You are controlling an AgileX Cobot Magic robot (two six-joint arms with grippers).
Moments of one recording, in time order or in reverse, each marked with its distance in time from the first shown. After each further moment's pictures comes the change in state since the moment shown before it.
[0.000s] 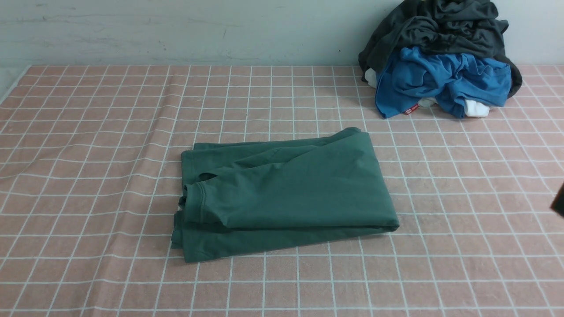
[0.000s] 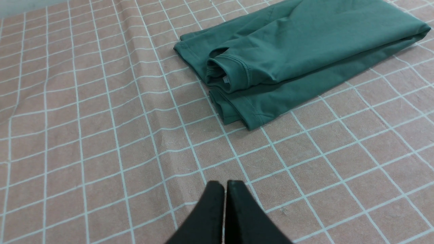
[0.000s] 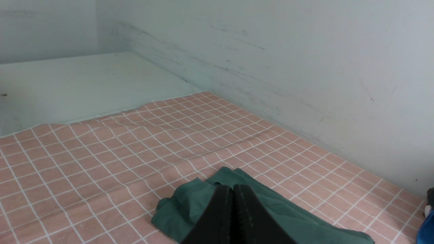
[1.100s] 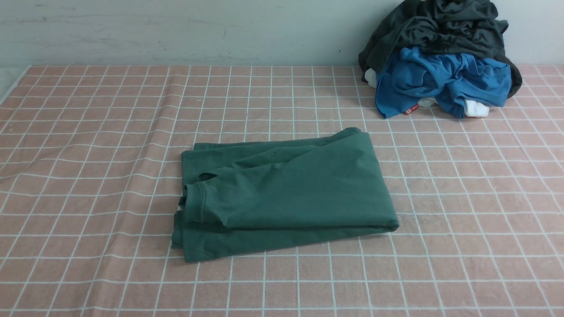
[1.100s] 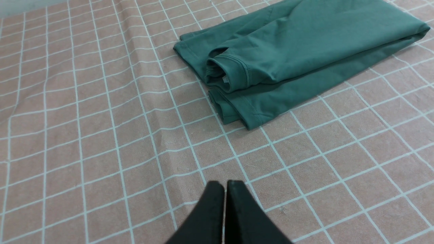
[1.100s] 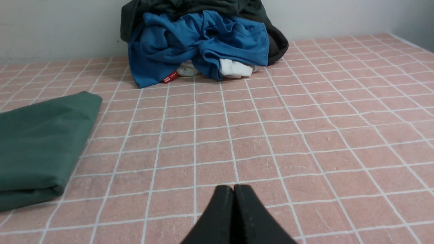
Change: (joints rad) right arm -0.886 -0.459 0.641 0.057 -0.068 0.130; left arm 0.000 0.000 0.000 -0.001 0.002 0.000
